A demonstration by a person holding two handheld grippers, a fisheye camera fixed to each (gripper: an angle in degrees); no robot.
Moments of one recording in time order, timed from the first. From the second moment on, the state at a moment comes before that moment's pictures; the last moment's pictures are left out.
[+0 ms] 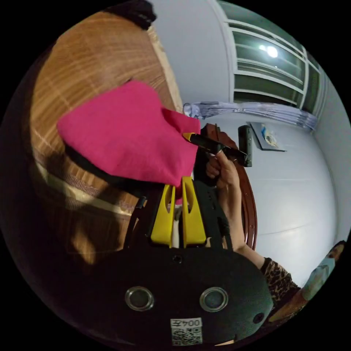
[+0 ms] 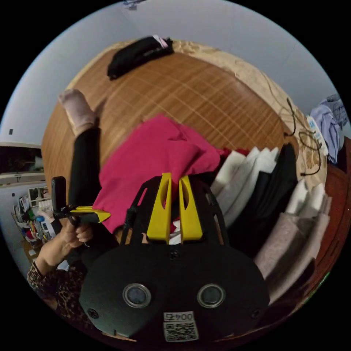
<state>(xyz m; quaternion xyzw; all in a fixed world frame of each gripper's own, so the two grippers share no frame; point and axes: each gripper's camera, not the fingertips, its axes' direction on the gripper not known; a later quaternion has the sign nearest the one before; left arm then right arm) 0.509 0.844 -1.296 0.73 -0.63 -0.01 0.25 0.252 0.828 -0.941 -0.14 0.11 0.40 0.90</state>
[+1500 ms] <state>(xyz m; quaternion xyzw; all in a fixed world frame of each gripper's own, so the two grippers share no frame) 0.307 0.773 -1.085 0.49 -0.86 -0.10 -0.15 0.147 0.807 -0.855 -0.30 0.25 0.21 0.90</state>
